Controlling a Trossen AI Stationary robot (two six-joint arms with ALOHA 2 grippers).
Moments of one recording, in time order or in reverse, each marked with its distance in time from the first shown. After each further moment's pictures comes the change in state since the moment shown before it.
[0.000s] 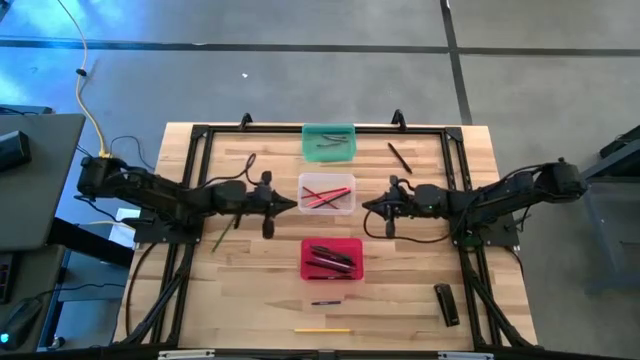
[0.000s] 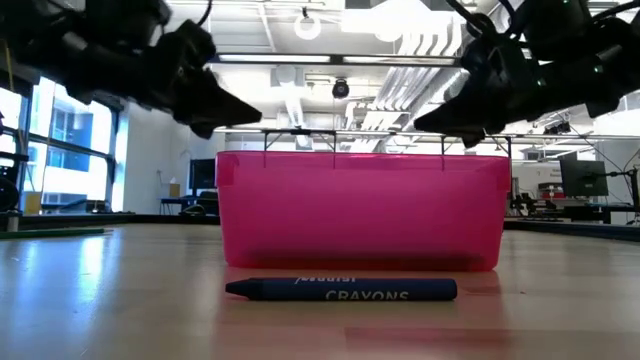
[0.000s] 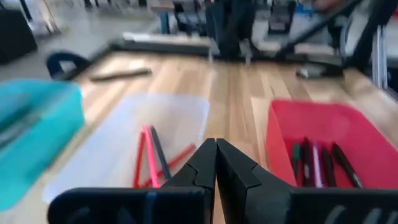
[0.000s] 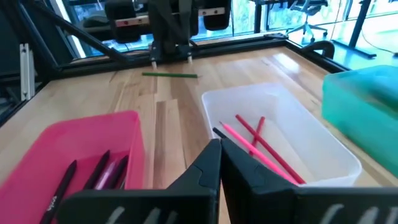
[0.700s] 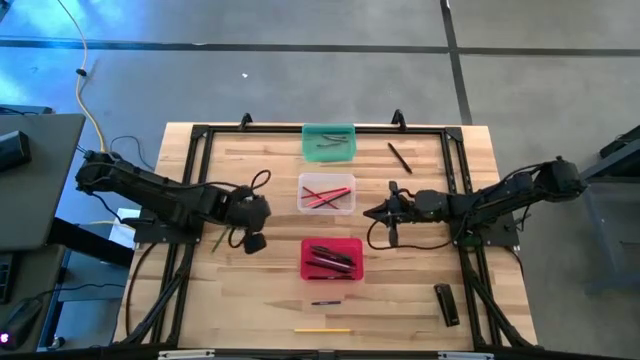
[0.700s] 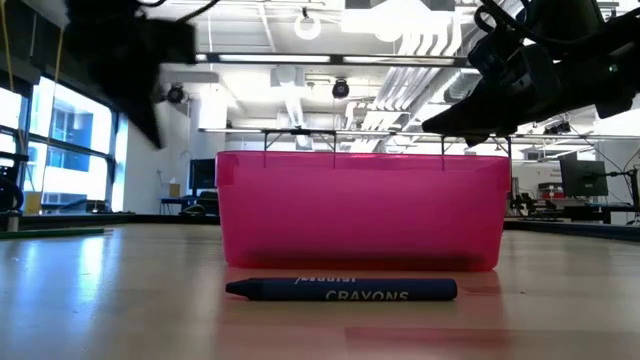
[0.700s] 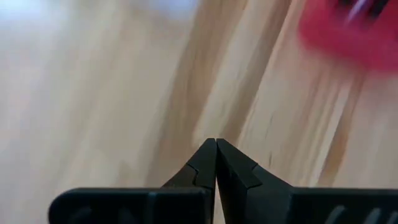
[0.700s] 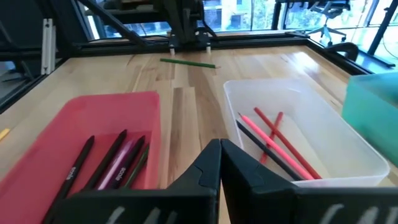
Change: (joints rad) left arm -0.254 -0.033 0.499 -1.485 -0.184 -0.494; right arm 0.066 0.000 -0.015 -0.008 -0.001 -0.066
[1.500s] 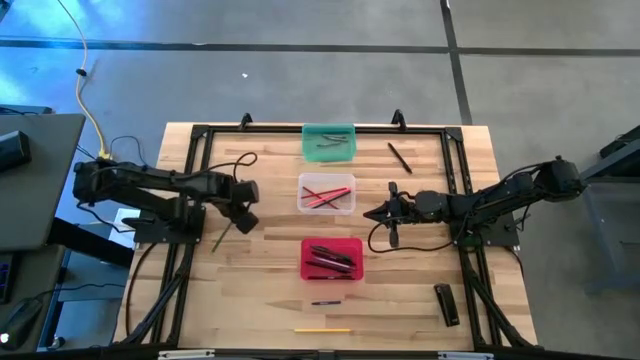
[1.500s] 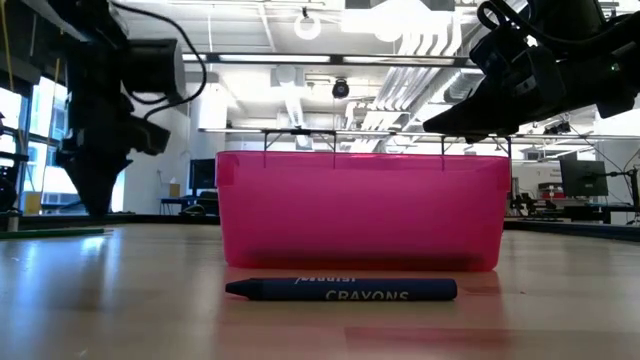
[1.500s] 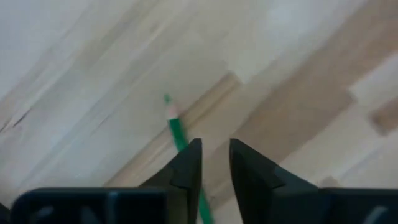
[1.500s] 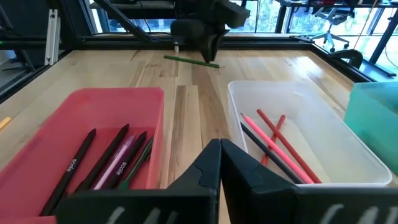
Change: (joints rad) left arm 0.385 -0.016 -0.256 -0.032 0.226 -0.137; right arm 0.010 0.000 0.000 -0.003 0.000 -0.045
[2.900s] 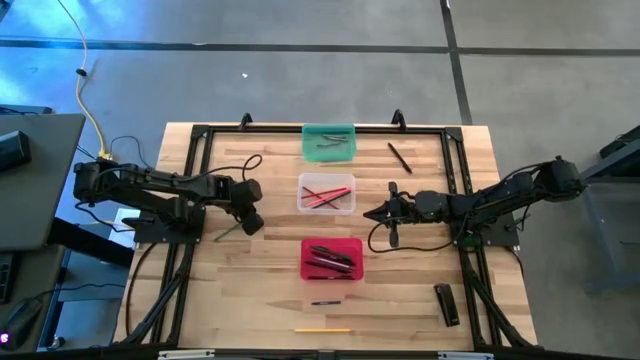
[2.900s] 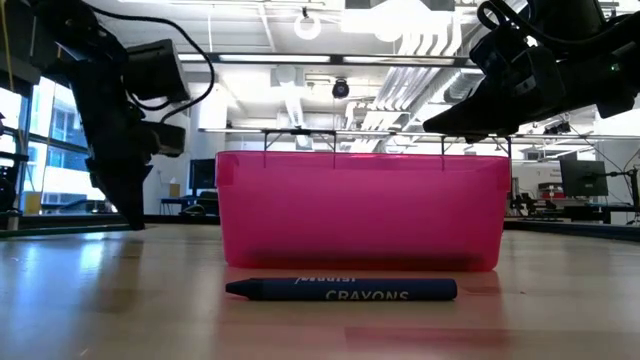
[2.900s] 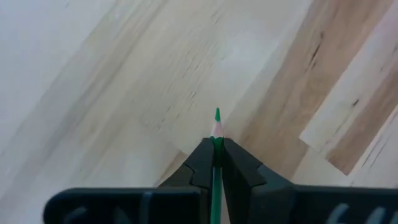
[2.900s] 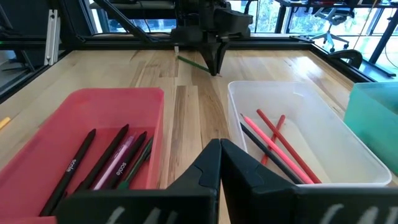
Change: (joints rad) left arm 0.018 0.004 -0.097 0.338 0.007 0.214; right arm 0.000 0.000 0.000 0.001 0.000 0.000
